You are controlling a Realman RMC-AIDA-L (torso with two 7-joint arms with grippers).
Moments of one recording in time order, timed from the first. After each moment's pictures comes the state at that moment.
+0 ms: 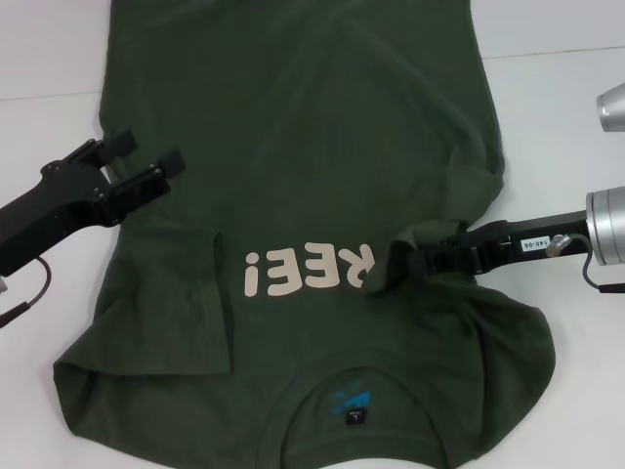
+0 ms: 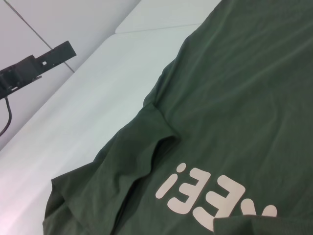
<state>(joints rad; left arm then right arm) -0.35 -2.16 -2.26 -0.70 -1.67 1.34 -1.37 0.58 2.05 -0.65 -0.69 -2.27 -1.51 1.90</state>
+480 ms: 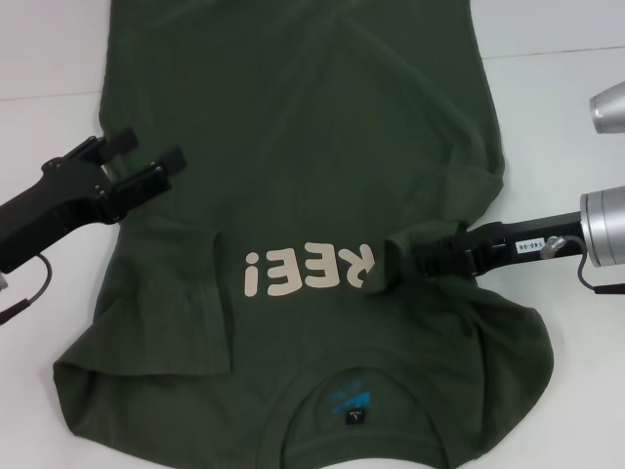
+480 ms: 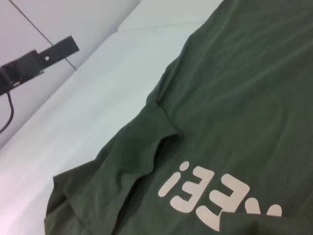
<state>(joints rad) -0.36 -2.15 -2.26 -0.70 -1.67 1.34 -1.37 0.58 2.05 -0.66 -0.69 -2.27 -1.51 1.90</state>
